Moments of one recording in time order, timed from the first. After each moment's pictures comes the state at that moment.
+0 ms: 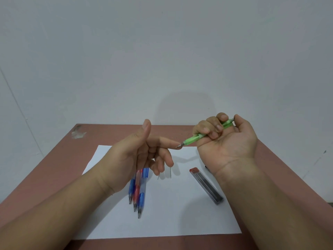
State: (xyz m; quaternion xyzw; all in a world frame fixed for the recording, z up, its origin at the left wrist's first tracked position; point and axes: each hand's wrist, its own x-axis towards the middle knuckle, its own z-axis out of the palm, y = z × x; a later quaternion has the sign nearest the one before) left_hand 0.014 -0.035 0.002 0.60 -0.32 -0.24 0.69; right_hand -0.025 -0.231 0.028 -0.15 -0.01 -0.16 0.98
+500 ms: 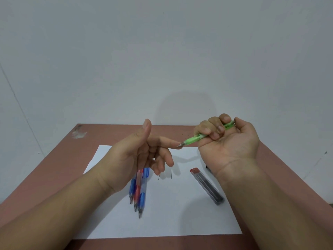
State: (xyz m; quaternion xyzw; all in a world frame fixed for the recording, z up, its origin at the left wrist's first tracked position) left_hand 0.013 -0.035 0.003 0.60 -0.33 -0.23 0.69; right_hand -0.025 -0.231 0.028 -0.14 0.00 -0.17 0.97
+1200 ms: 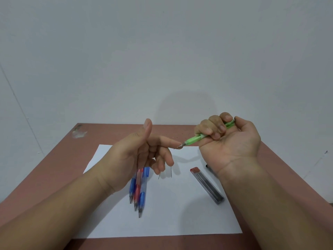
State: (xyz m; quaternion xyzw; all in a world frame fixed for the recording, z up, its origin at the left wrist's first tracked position) left_hand 0.013 -0.034 0.003 0.60 -0.33 -0.23 0.69; right_hand -0.026 -0.233 0.029 -0.14 -0.01 -0.16 0.98
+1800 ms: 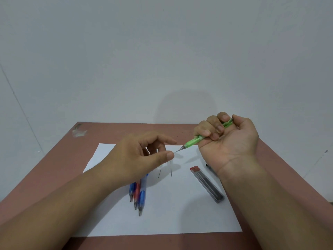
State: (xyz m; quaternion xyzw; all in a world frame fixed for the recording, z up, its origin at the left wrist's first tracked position) left_hand 0.010 -0.033 -0.002 0.79 -0.36 0.01 0.49; right_hand -0.025 -0.234 0.028 -0.19 0.01 -0.15 0.97
